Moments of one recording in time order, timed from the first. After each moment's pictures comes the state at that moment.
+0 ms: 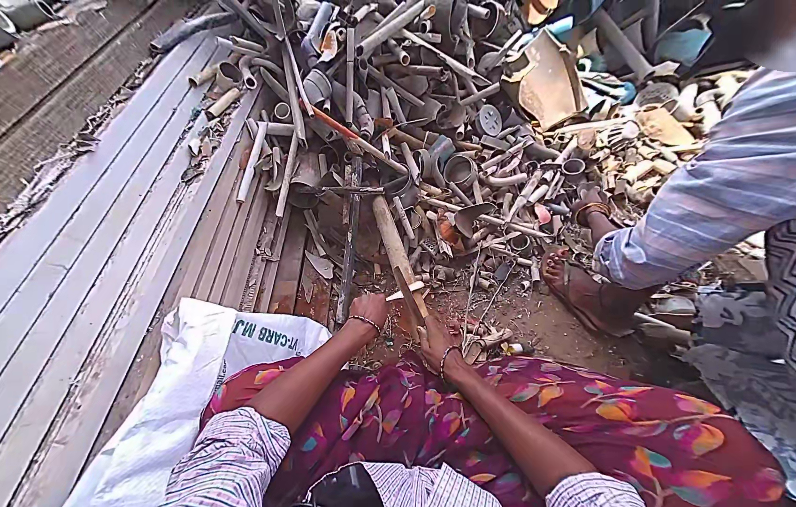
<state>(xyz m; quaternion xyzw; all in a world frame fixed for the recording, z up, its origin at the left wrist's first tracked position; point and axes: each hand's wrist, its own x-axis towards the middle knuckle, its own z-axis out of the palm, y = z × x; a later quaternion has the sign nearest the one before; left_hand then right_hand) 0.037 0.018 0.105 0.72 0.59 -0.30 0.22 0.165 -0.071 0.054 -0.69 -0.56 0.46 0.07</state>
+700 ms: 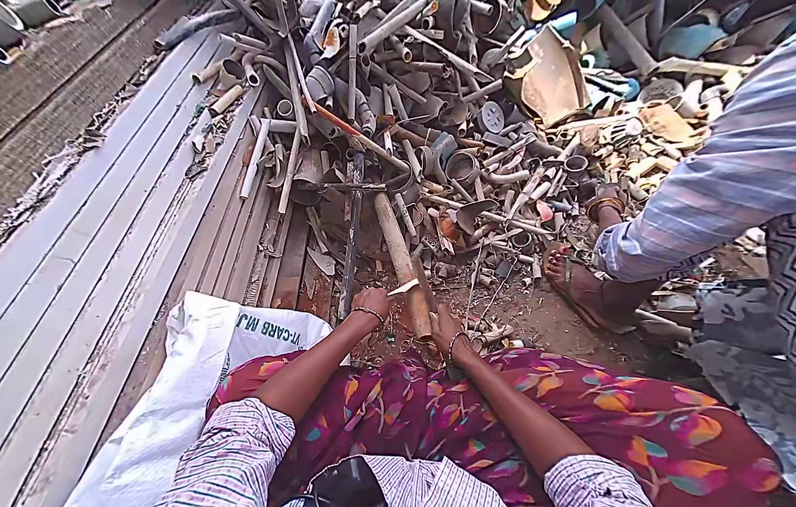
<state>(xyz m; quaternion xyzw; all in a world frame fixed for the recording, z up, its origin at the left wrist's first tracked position) 0.035 0.021 0.103 0.70 0.61 -0.29 0.25 0.175 -0.066 0.051 -0.71 -0.51 0.48 0.08</state>
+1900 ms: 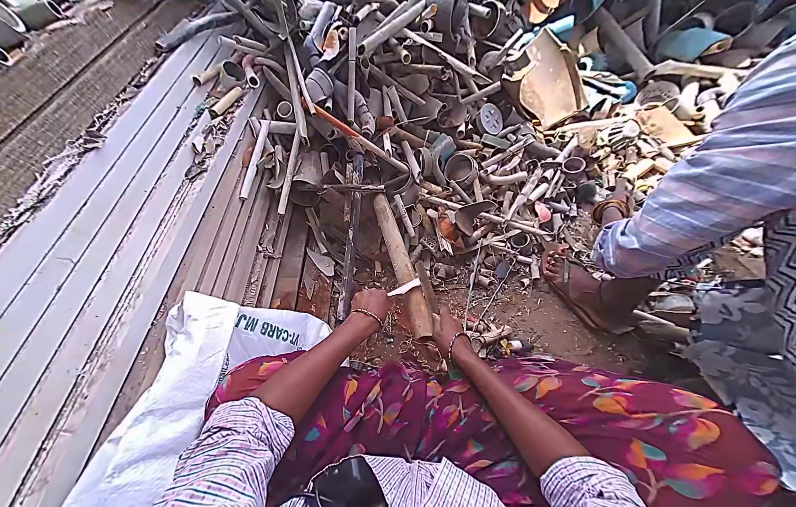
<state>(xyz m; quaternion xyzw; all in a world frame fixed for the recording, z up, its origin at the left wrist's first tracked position) 0.039 0.017 0.106 0.71 0.60 -0.31 0.21 0.174 -0.068 0.053 -0.72 -0.48 0.50 0.08</state>
